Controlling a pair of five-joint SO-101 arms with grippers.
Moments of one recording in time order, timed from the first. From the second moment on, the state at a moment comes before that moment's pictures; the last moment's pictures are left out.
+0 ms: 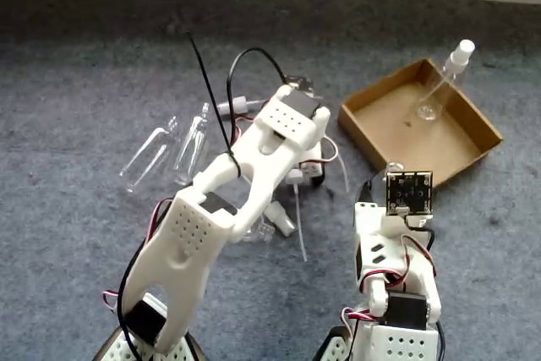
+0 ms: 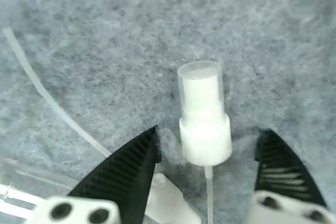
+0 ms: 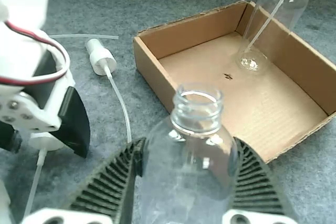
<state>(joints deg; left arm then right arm) 29.1 48.9 -38.9 91.4 38.8 1.7 -104.6 92.6 45.8 9.3</state>
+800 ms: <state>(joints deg) 28.4 48.9 -38.9 89.2 38.8 1.7 -104.6 92.6 45.8 9.3</state>
